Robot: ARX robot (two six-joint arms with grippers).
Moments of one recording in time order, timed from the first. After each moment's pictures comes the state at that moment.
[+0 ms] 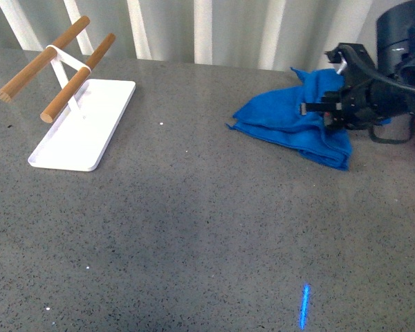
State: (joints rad) left arm 0.00 0.00 0.02 0.00 0.00 0.00; right arm 0.12 2.45 1.51 0.15 -0.17 0.02
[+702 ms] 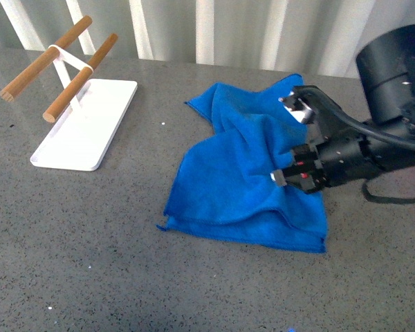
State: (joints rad) left arm 0.00 0.00 0.02 0.00 0.00 0.00; right arm 0.21 2.16 1.01 0.15 -0.37 -0.12
